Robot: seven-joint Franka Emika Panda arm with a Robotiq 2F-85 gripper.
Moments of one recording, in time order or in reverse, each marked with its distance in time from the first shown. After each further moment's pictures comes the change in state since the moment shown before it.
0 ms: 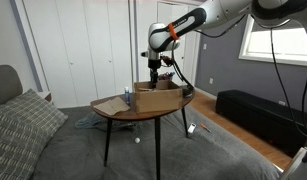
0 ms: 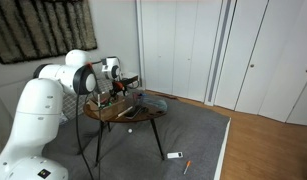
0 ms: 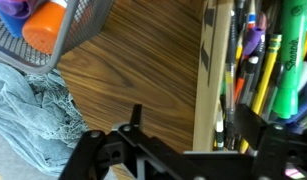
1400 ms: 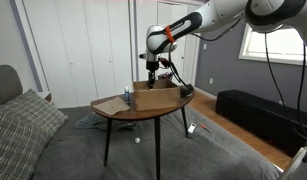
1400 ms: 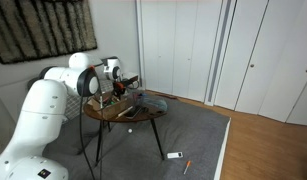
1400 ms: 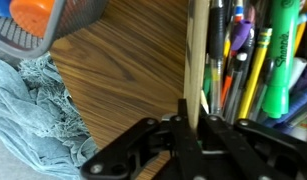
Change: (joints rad) arm 0.003 0.061 0.007 0.071 0.002 -0.019 -0.018
